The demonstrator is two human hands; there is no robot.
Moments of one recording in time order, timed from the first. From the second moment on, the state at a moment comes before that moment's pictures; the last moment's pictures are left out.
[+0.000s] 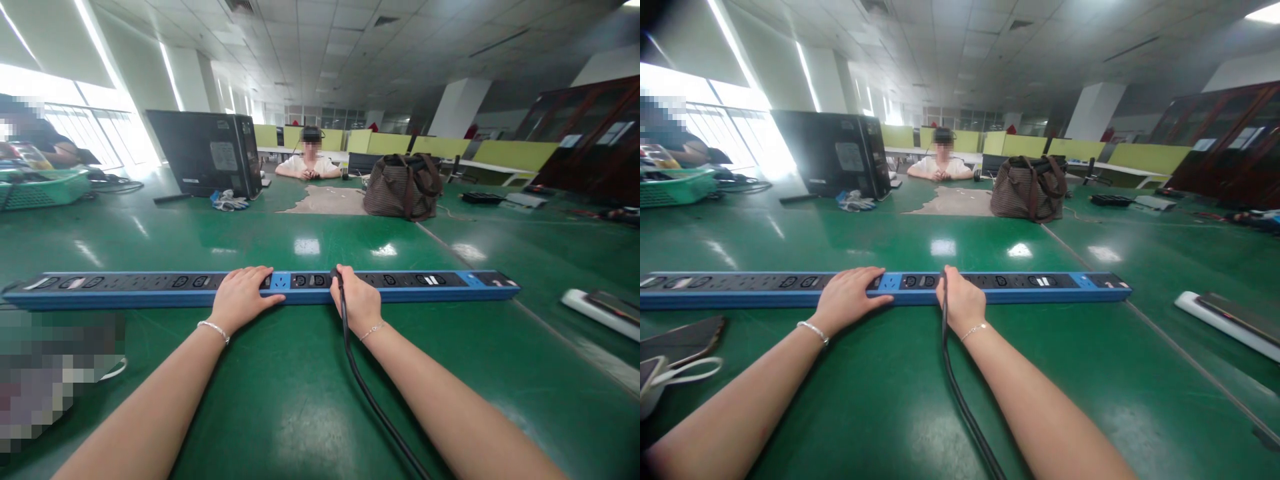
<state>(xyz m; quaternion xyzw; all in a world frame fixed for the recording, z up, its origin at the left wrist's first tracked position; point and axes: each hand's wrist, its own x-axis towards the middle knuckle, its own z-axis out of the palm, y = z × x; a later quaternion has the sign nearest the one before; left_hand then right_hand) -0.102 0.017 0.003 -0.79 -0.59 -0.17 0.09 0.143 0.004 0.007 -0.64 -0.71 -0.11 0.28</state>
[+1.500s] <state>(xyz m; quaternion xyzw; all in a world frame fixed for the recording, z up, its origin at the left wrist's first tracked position) -0.103 0.018 0.000 -0.78 -0.59 -0.17 0.10 0.169 0.025 -0.012 -0.46 -0.80 -0.10 0.37</state>
